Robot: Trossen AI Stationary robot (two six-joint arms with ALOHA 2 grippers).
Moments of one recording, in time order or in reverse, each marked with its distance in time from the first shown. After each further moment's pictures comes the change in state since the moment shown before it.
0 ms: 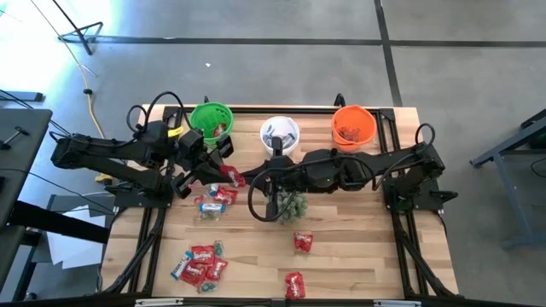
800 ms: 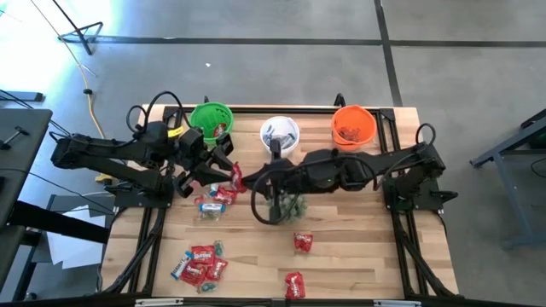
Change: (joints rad) left arm 0.001 -0.001 0.000 0.003 -0.053 0.000; right arm 0.004 -0.002 0.000 -0.001 -0.070 -0.026
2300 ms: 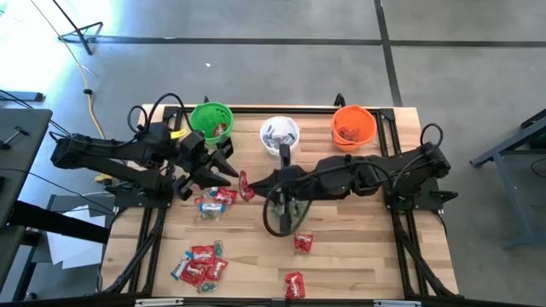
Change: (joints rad) left arm 0.001 -0.006 0.000 -0.051 0.041 0.029; right arm 0.072 -0.042 0.006 -0.057 0.063 -0.013
